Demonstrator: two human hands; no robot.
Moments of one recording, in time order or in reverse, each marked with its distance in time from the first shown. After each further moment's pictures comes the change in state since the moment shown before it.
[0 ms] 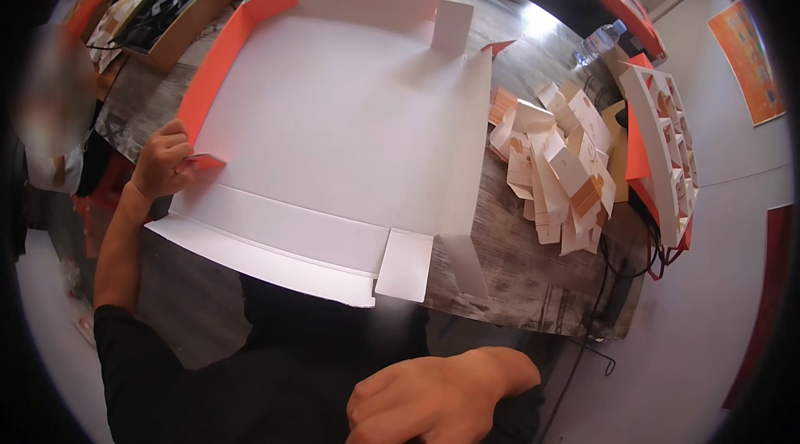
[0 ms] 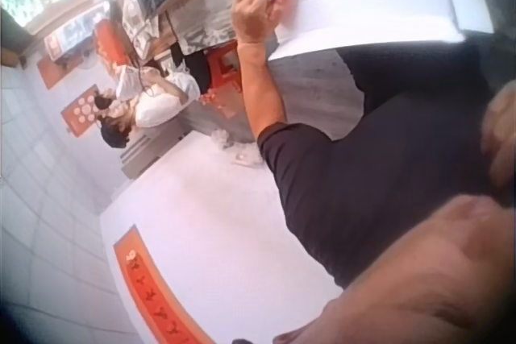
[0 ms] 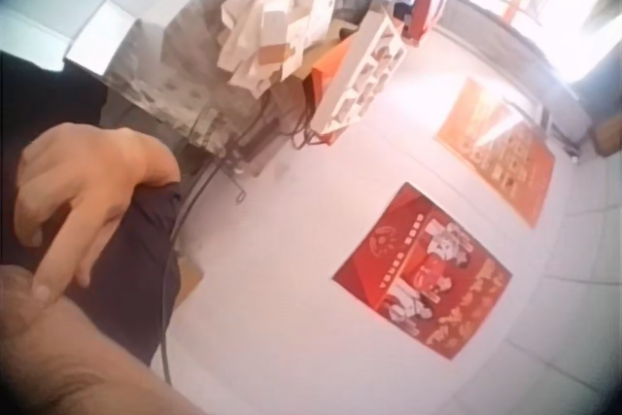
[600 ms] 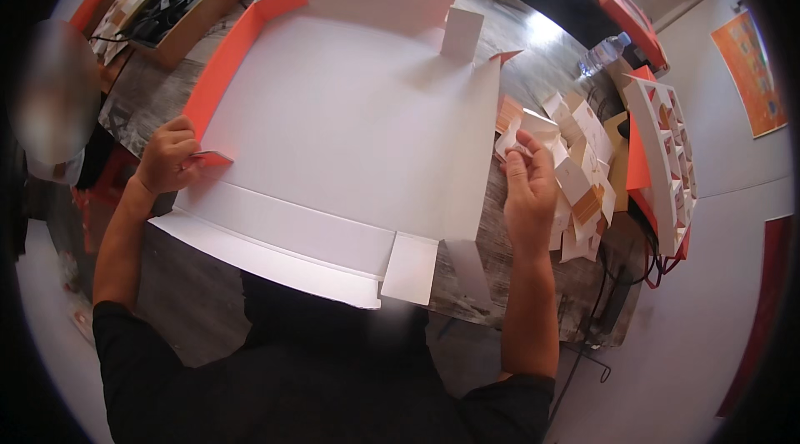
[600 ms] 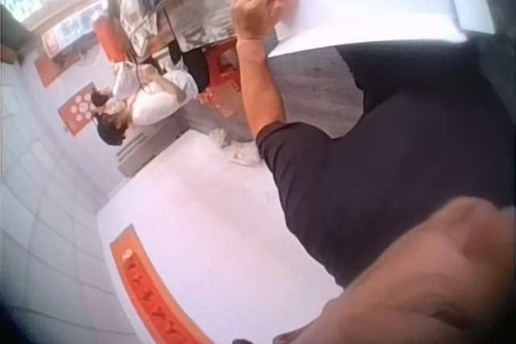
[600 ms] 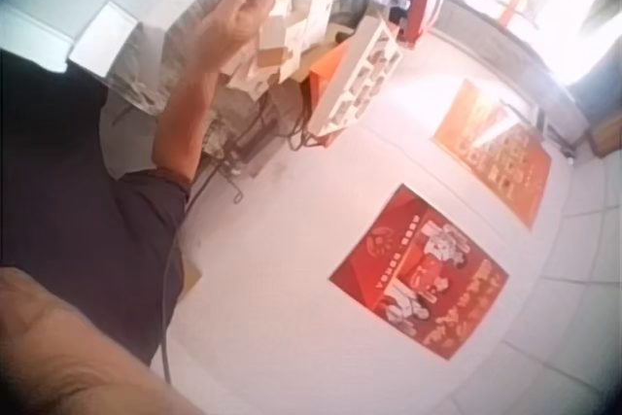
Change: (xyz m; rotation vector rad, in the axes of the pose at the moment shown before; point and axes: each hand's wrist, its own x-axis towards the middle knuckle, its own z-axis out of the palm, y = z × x) left_hand -0.002 -0.003 0.000 0.001 0.017 0.004; right_hand -0.110 0.012 -0.134 -0.895 1.249 0.598
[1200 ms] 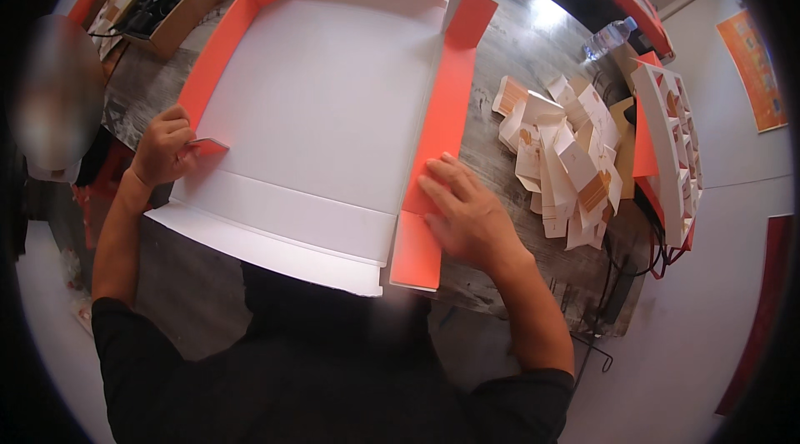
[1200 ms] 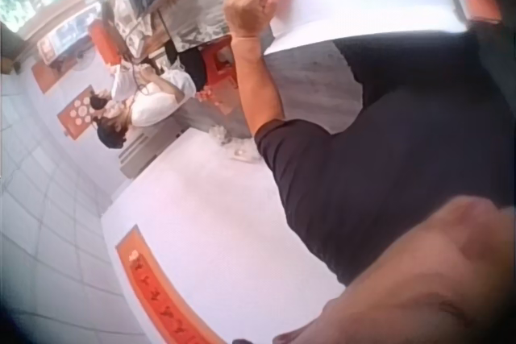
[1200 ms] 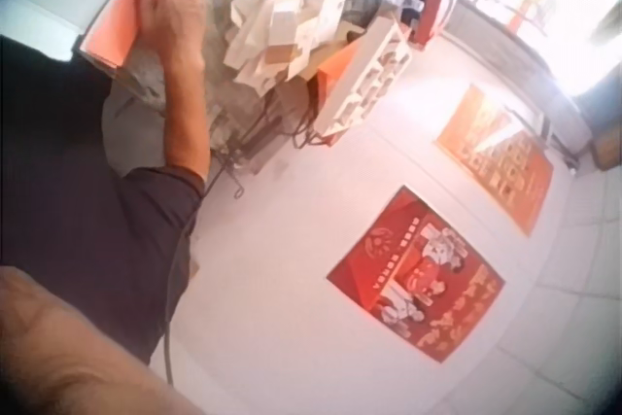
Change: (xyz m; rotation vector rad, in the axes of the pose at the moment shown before) left_hand -0.005 -0.002 0.004 -0.015 -0.062 -0.053; right_hand -0.037 0.007 0.014 -0.857 -0.746 -0.592
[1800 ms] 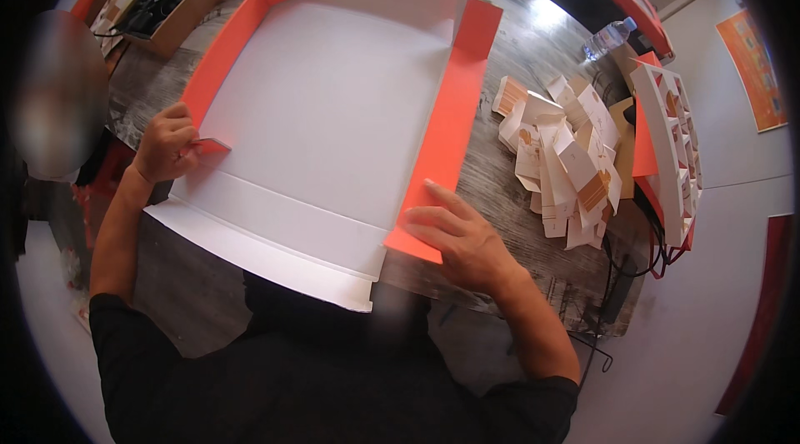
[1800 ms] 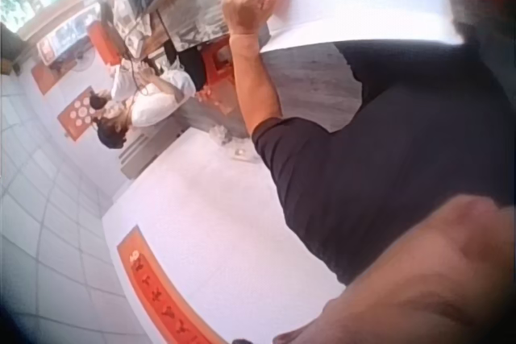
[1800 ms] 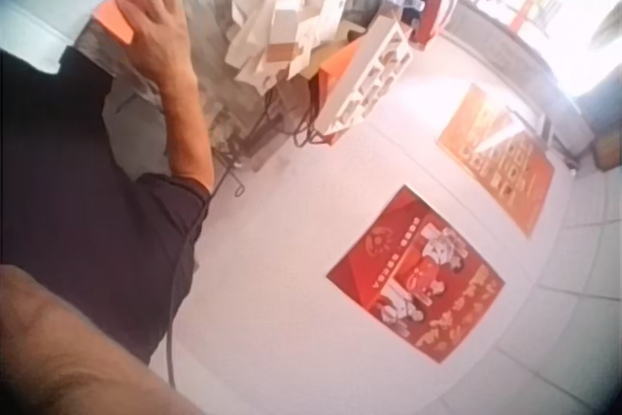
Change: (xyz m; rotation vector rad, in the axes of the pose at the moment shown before) left_hand 0.005 0.000 0.003 0.002 0.018 0.032; right_hand -0.020 -0.013 -0.001 0.126 -0.051 -0.182
